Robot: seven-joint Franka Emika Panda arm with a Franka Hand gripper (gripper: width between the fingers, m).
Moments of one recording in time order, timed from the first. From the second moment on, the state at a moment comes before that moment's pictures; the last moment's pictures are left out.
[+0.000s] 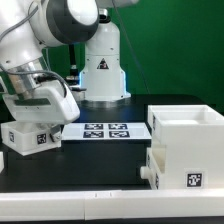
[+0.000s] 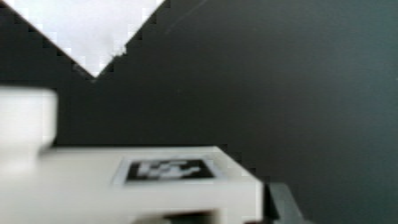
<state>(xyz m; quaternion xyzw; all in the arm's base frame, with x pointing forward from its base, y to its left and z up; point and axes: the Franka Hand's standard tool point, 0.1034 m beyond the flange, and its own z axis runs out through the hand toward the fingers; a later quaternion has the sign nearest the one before) 0.415 -0.131 0.014 -0.90 0.40 0.07 0.14</state>
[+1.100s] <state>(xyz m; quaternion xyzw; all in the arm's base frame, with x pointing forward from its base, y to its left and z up) 0.431 -0.081 0.044 -0.96 0.23 0.06 0.14</state>
